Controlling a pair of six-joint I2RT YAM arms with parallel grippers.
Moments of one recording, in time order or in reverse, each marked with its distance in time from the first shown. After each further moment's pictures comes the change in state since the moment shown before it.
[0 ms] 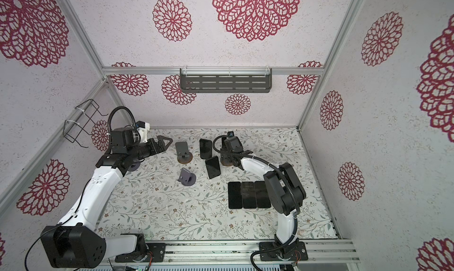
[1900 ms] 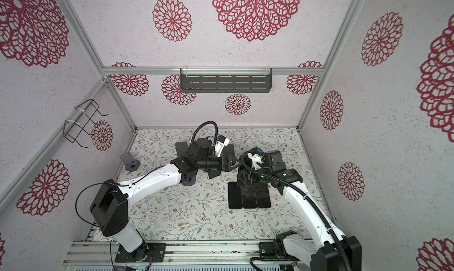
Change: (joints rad) left arm -0.773 0.408 0.113 0.432 0.010 -0.292; right arm -0.231 -0.773 -0.367 -0.516 -0.645 -0.111
